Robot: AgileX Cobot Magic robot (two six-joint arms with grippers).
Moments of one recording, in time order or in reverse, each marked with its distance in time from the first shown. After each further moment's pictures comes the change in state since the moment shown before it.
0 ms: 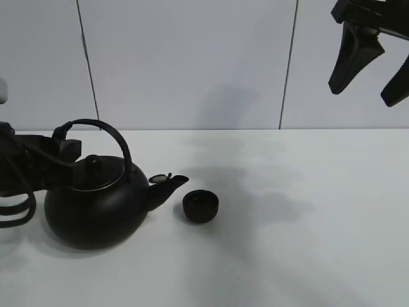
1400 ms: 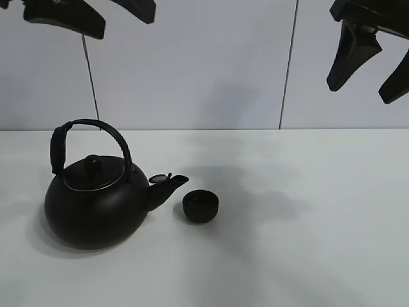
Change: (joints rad) left arm 0.000 -0.416 -0.749 0.075 1.538 -0.147; right arm 0.000 0.000 0.001 0.003 -0.025 0.000
